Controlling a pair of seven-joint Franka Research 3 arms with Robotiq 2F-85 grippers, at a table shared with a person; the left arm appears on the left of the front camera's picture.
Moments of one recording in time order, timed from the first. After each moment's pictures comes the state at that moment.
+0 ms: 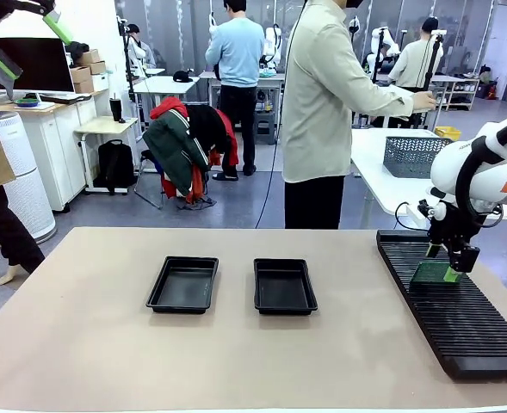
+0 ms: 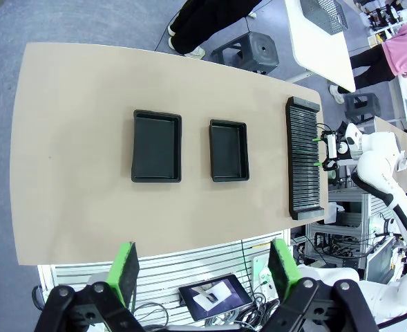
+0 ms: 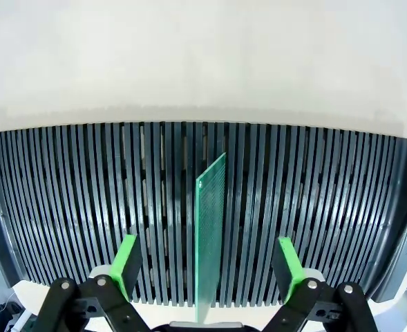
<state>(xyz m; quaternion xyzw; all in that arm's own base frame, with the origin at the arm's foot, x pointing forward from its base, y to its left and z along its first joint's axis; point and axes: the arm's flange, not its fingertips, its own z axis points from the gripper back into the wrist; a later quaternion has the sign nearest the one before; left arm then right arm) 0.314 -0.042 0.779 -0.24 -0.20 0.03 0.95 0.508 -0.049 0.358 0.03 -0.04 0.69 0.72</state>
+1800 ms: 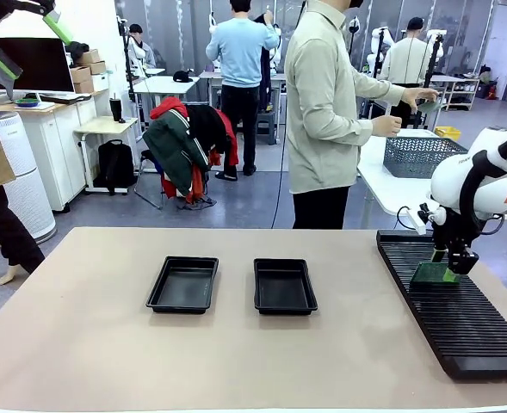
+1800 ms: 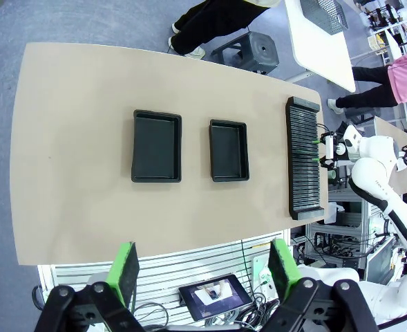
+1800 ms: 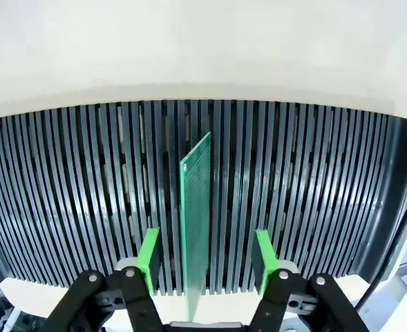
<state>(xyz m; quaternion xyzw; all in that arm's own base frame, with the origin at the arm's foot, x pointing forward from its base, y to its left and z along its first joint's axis) 0.314 -0.042 0.779 -0.24 -0.20 0.03 0.95 0.503 -0.050 0.353 -0.02 -0.04 0.69 0.72</state>
